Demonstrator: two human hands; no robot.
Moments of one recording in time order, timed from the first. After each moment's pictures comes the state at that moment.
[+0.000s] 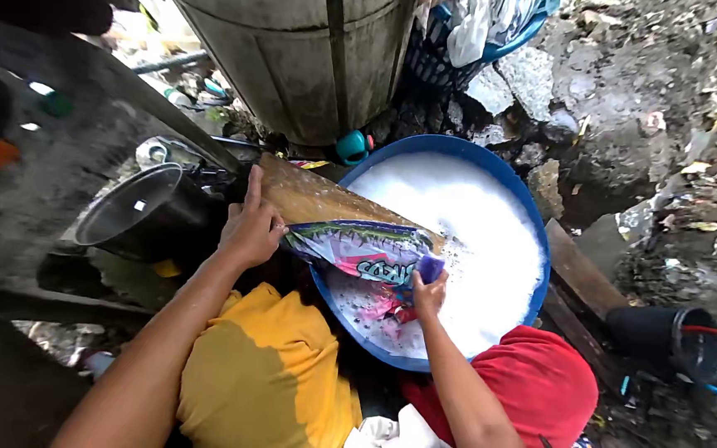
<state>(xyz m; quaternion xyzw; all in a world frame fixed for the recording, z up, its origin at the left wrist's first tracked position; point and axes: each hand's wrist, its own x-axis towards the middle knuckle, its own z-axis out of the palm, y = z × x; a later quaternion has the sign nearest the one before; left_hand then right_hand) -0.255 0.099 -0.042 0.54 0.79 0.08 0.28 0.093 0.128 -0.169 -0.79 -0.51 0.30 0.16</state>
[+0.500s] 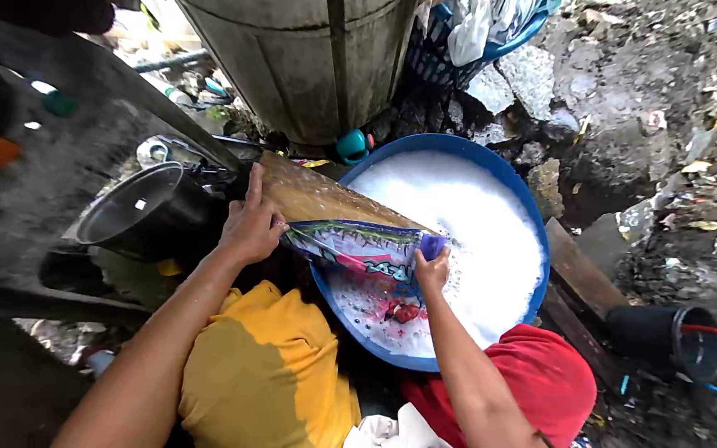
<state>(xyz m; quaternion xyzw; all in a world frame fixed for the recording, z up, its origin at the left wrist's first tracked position) -0.256 0.101 -0.044 0.55 0.78 0.07 0.28 0.084 0.166 -0.151 -0.77 -0.52 0.32 0.17</state>
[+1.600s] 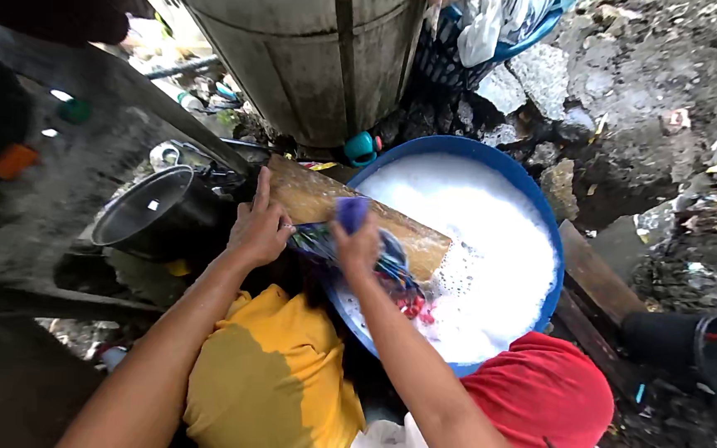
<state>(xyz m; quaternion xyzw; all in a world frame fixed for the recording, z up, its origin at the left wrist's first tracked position) -0.258 0.105 -0.045 0.54 0.79 0.07 0.28 -0.081 0.149 -0.081 -0.64 -0.64 0.37 0.21</state>
